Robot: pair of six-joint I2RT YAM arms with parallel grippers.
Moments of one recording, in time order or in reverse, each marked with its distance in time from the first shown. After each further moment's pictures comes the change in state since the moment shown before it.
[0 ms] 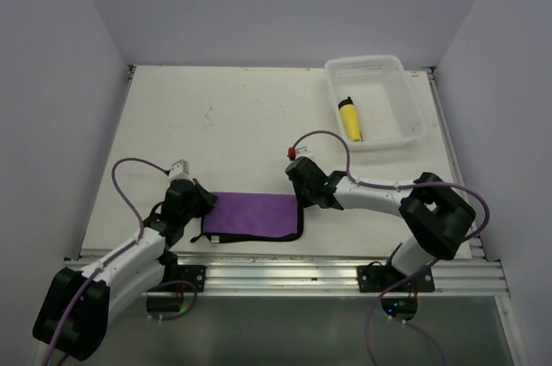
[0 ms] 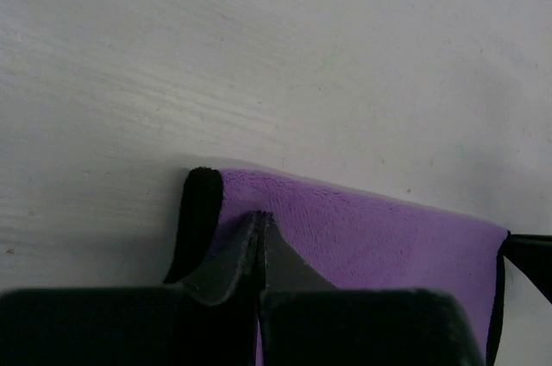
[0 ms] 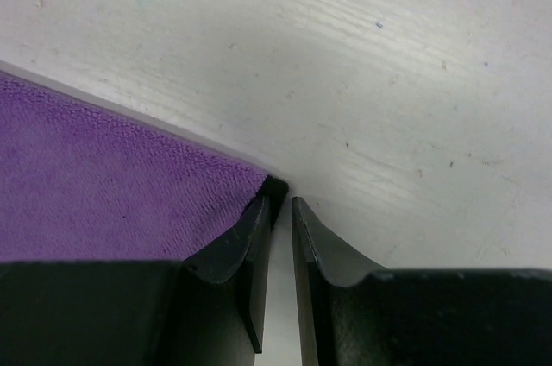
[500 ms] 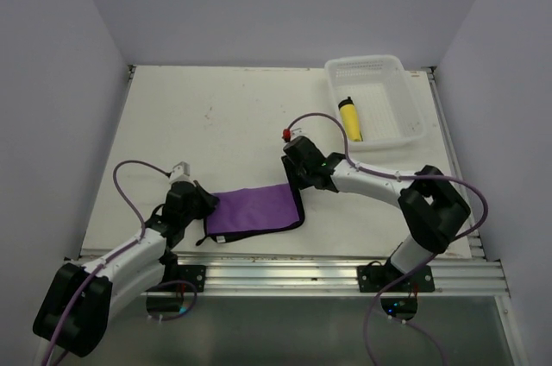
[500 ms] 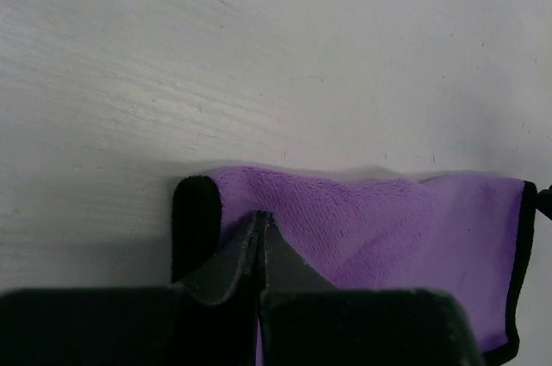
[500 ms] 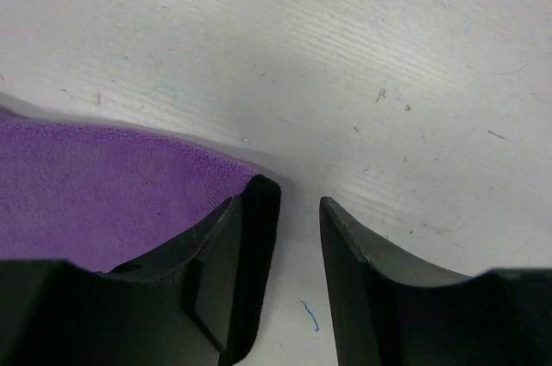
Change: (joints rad) left arm -0.005 0.031 -0.034 0.057 0.011 -0.017; right arm -0.077 0.080 0.188 -0.050 -0.046 -0.118
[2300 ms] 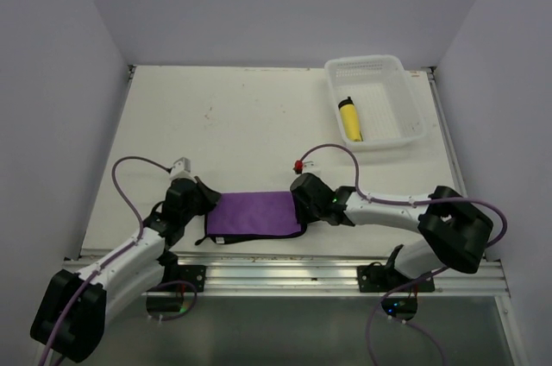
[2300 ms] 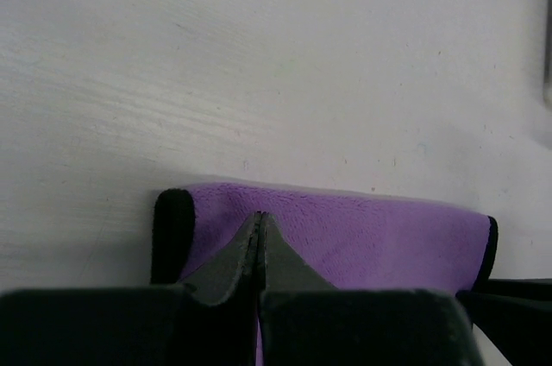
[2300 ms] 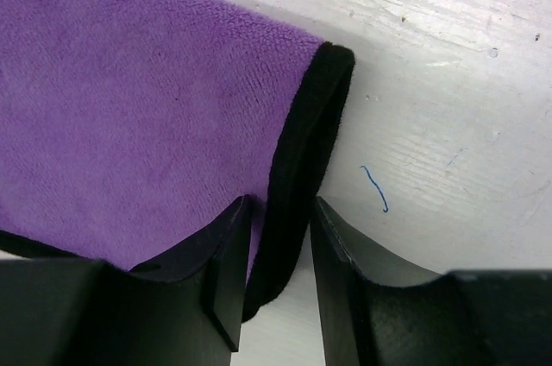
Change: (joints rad) left arm -0.026 -0.039 0.045 -0.044 -0.004 -0.009; right arm 0.161 -0.204 -0.312 0.061 -0.008 0.291
